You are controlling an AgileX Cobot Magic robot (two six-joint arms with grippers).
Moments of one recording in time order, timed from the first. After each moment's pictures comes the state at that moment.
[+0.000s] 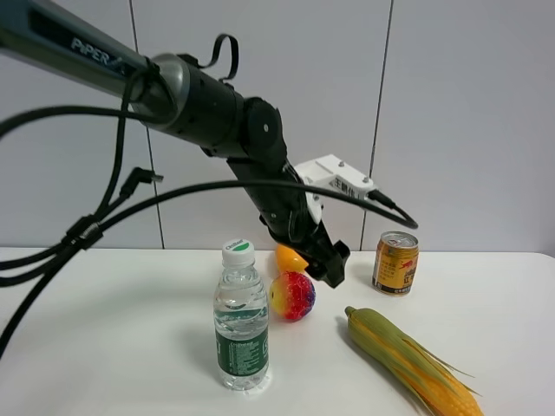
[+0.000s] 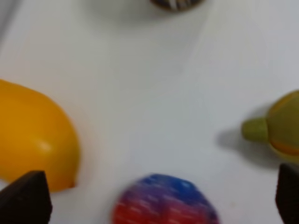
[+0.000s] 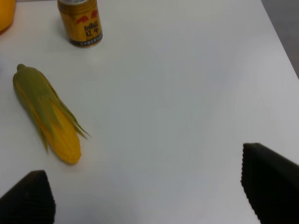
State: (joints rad) left arm -0.67 2.22 -1.74 -0.14 0.48 0.51; right arm 0.02 0.00 -0.51 0.03 1.06 -0.04
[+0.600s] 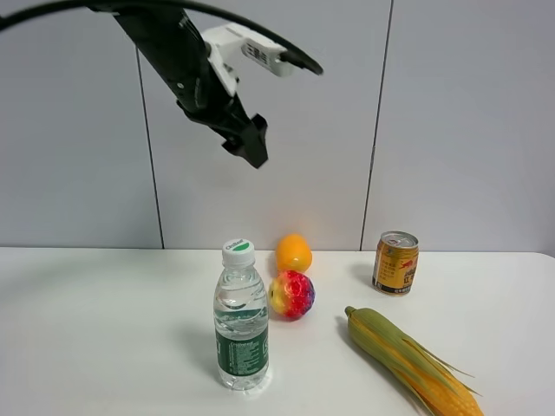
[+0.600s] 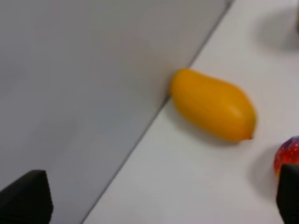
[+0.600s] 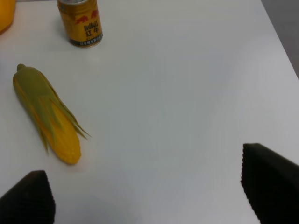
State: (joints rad) left arm -0.47 1.92 -1.74 -0.03 0.61 0.50; right arm 0.02 0.00 -0.51 0.03 1.06 -0.04
